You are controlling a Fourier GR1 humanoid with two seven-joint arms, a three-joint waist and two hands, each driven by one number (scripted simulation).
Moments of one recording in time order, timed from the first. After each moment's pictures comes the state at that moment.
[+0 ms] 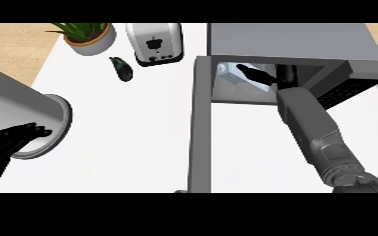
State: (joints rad) left arm 0.09 0.08 0.46 -1.99 0.48 -0.78 0.19; right arm -0.94 -0.17 -0.34 -0.20 0.21 -0.33 -0.79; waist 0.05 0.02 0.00
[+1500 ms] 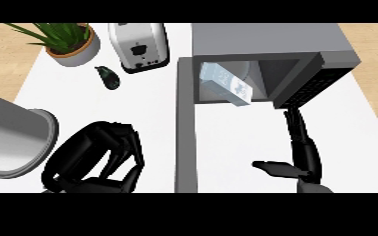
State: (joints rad) left arm -0.03 0.00 -0.08 -1.94 0.11 -0.58 0.16; right arm -0.08 -0.04 -0.18 -0.98 0.08 0.06 -0.78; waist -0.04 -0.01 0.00
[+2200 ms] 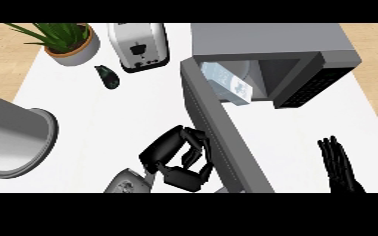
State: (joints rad) left arm -0.21 0.00 -0.47 -1.39 -0.18 -0.24 -0.18; right arm 0.32 -0.11 -0.11 -1.49 0.03 0.20 -0.74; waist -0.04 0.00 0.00
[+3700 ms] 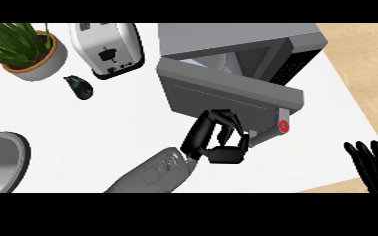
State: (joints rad) left arm -0.64 0.00 -0.93 -0.94 0.53 0.51 -0.51; right arm 0.44 -0.25 -0.07 -2.08 -0.20 0.41 -0.43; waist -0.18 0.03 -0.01
